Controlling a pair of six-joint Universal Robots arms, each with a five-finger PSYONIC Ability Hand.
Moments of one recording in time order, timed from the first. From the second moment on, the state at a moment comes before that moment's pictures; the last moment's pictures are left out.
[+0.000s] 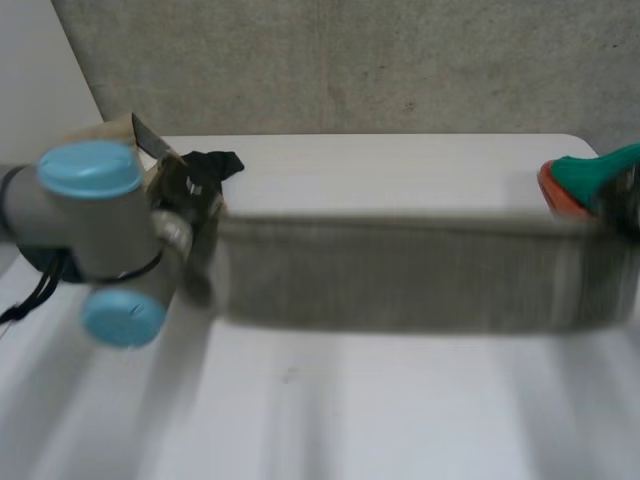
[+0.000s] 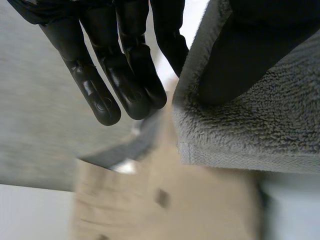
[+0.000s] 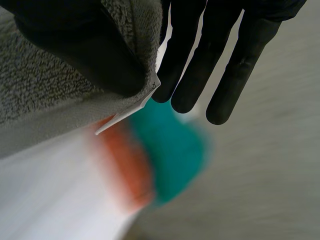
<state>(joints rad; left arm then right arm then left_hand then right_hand) 4.27 -2.21 -1.19 3.27 -1.75 4.07 1.63 -1.11 1.15 0.26 1.58 2.12 1.15 1.19 1.19 1.20 0.97 1.11 1.17 1.19 1.20 1.03</state>
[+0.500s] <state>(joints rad) 4.32 -2.11 -1.10 3.86 -1.63 4.02 1.67 -1.14 1.09 -0.41 1.49 2.36 1.15 1.20 1.19 1.20 0.99 1.12 1.17 1.19 1.20 1.04</state>
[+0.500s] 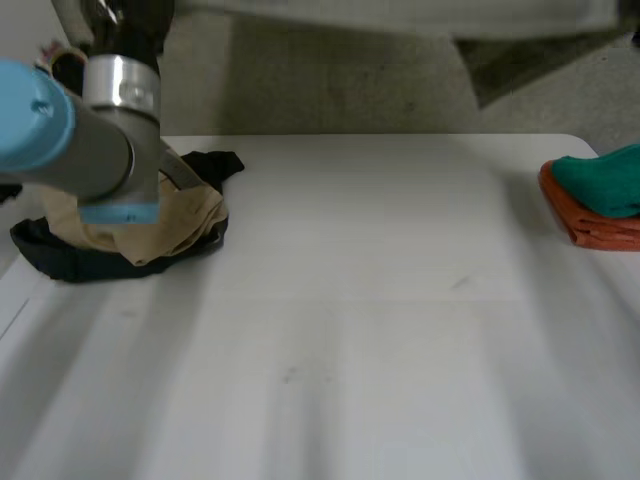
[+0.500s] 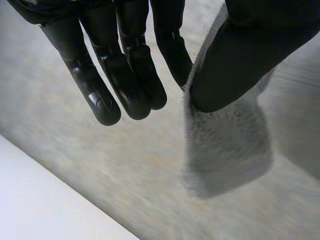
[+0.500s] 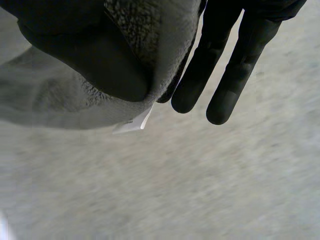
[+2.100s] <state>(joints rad) 4.18 -2.49 -1.21 3.81 -1.65 4.21 1.59 -0.86 1.37 -0.28 1.58 2.14 0.20 0.27 0.28 0.27 0.10 0.24 0.21 0.22 0.22 0.05</state>
